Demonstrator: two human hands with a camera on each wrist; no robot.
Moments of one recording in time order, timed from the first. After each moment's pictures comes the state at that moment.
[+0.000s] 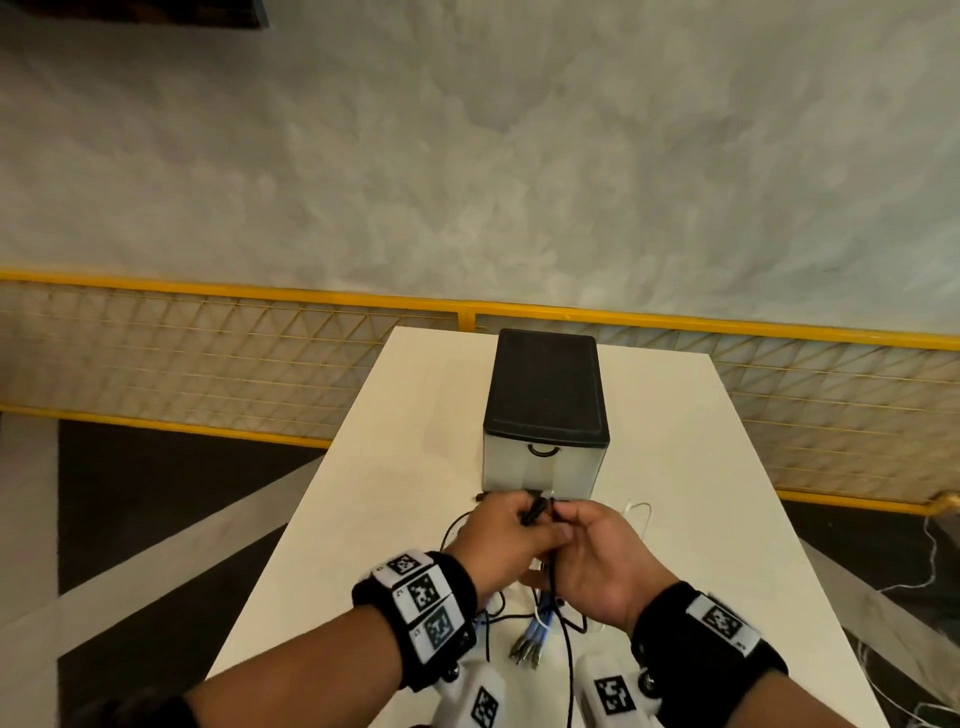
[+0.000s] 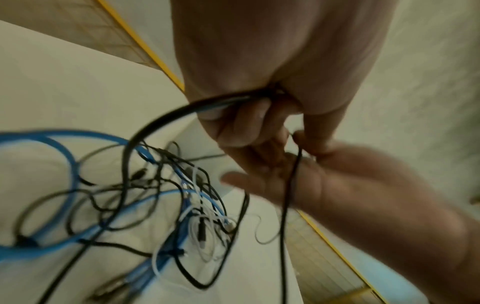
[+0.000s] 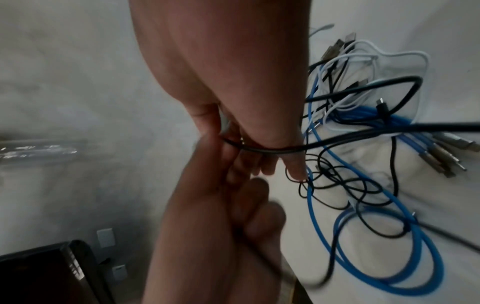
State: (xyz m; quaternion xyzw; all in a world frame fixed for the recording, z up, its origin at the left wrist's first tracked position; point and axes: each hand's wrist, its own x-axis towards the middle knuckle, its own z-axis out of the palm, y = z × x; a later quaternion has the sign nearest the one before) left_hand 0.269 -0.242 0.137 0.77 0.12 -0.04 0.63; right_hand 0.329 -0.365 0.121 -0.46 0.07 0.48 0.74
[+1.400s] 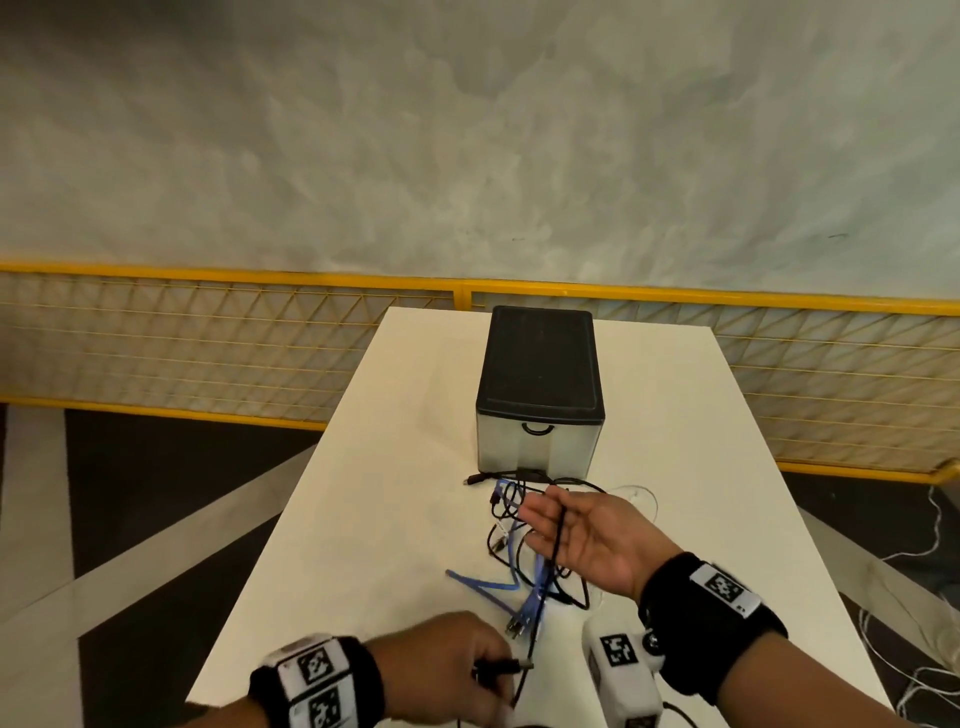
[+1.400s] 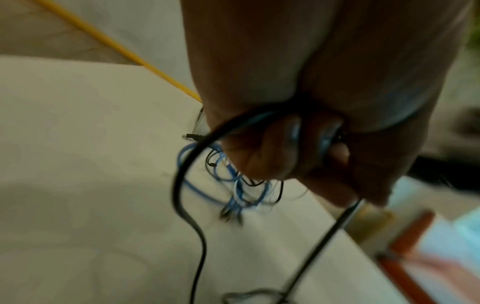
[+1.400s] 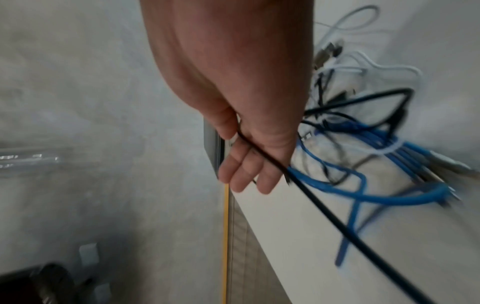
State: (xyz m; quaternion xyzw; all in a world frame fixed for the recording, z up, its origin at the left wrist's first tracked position) left_hand 0.193 -0.225 0.112 0.83 -0.05 -0.31 0.47; right_hand 0.343 -0.380 0.110 -0.46 0.17 0.46 0.74
